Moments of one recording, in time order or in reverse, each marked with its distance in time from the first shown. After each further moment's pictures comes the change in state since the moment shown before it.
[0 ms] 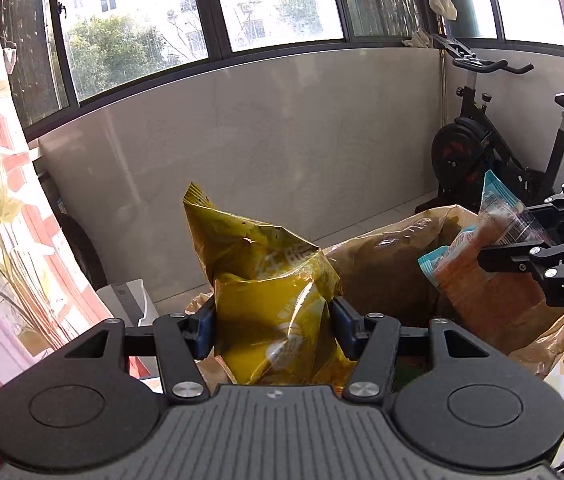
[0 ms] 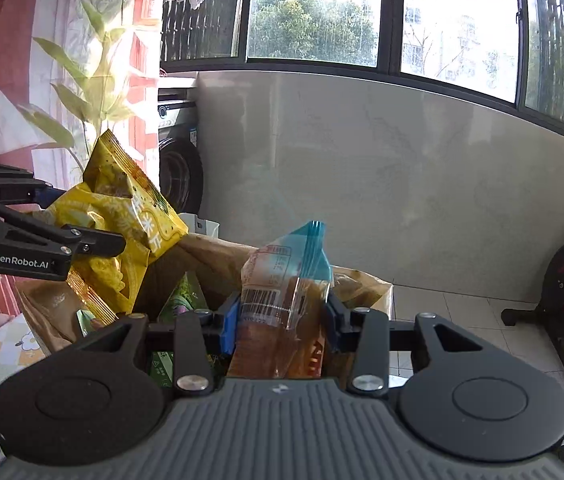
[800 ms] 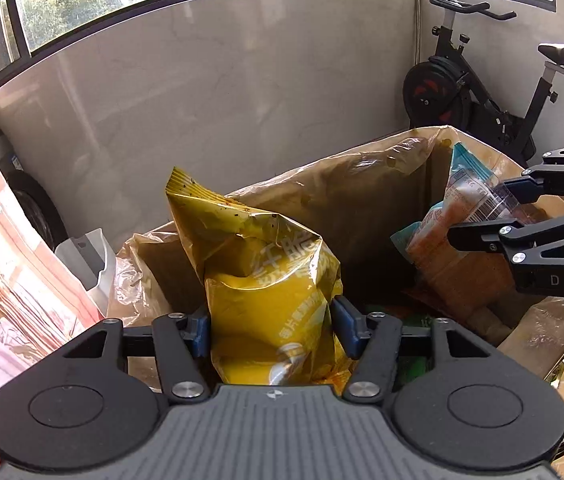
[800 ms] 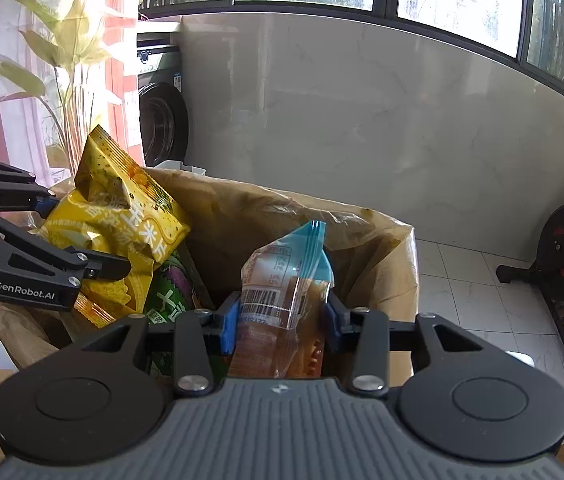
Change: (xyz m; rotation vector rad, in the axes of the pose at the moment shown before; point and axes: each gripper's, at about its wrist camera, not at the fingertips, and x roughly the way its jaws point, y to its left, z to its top) left arm 0.055 0.002 -0.009 0.032 0.174 -0.119; right arm 0.050 0.003 -0.010 0.016 0.166 -0.035
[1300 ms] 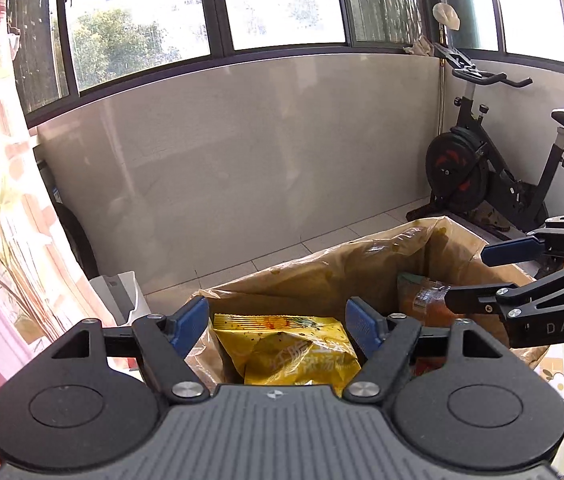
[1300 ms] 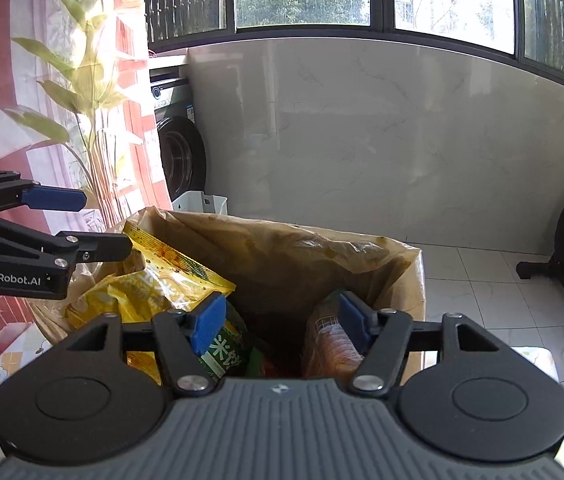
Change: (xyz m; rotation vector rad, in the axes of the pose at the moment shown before) left arm -0.076 0.010 0.005 -0.098 -0.201 0.075; right arm -0.050 0.001 0.009 0.090 -0.069 0.083
